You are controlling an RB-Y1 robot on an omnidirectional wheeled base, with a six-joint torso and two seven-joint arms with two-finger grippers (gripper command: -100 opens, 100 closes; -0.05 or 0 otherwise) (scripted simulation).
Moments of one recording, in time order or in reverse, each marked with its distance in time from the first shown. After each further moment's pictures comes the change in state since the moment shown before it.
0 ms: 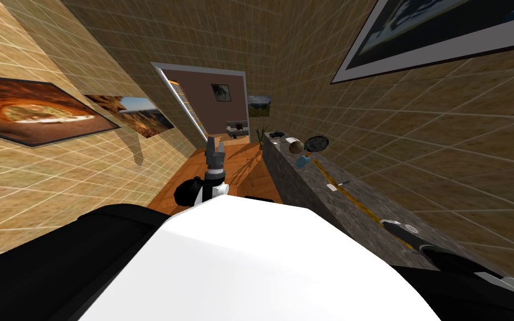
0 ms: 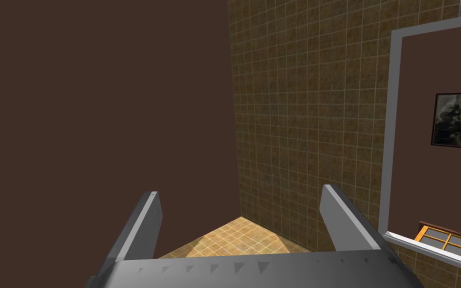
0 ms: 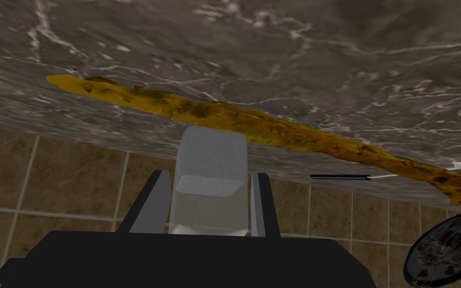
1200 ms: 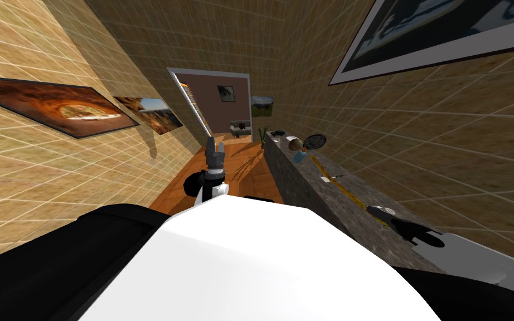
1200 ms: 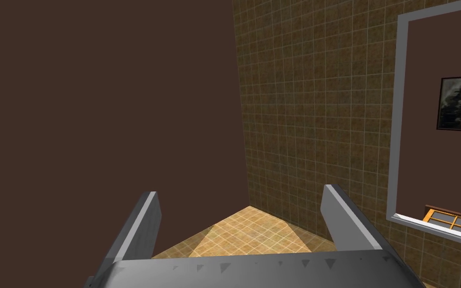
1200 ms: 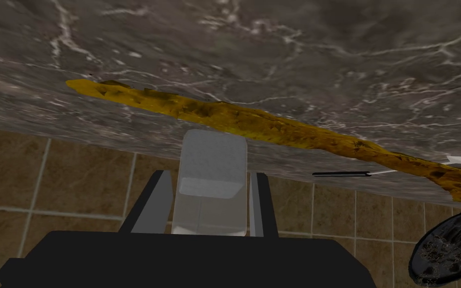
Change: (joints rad) left arm 0.000 0.000 0.000 0.000 0.000 0.000 0.000; right arm -0.091 -0.134 0.149 -0.235 -0.300 0.289 0.096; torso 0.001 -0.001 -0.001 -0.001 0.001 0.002
